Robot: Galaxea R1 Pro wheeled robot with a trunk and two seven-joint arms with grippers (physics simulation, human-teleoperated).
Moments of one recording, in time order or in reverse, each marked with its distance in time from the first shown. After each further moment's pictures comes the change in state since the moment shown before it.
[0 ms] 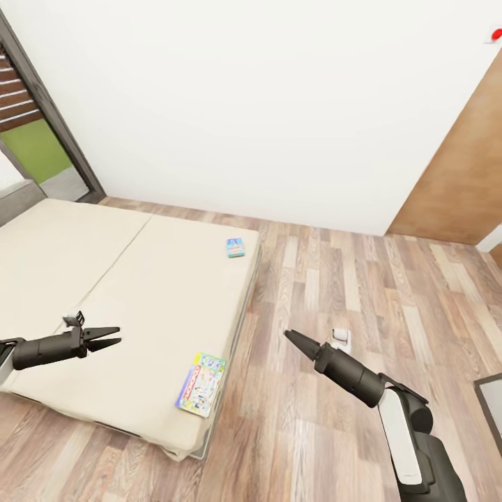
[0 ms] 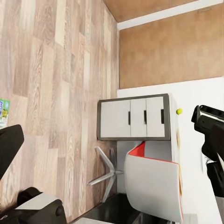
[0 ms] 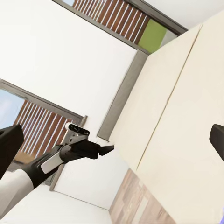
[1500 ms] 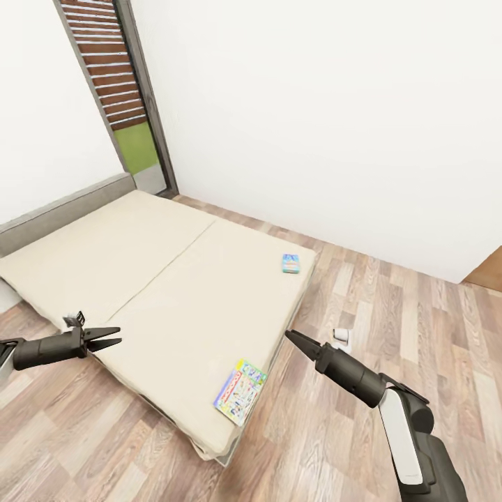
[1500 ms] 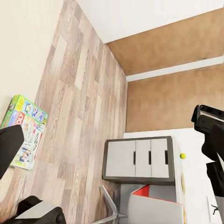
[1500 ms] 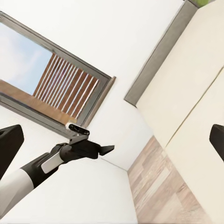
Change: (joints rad) left arm 0.001 -0.001 0.000 0.000 0.000 -0.001 0.000; right arm 0.000 -0.003 -0.002 0.000 0.000 0.000 0.004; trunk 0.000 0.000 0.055
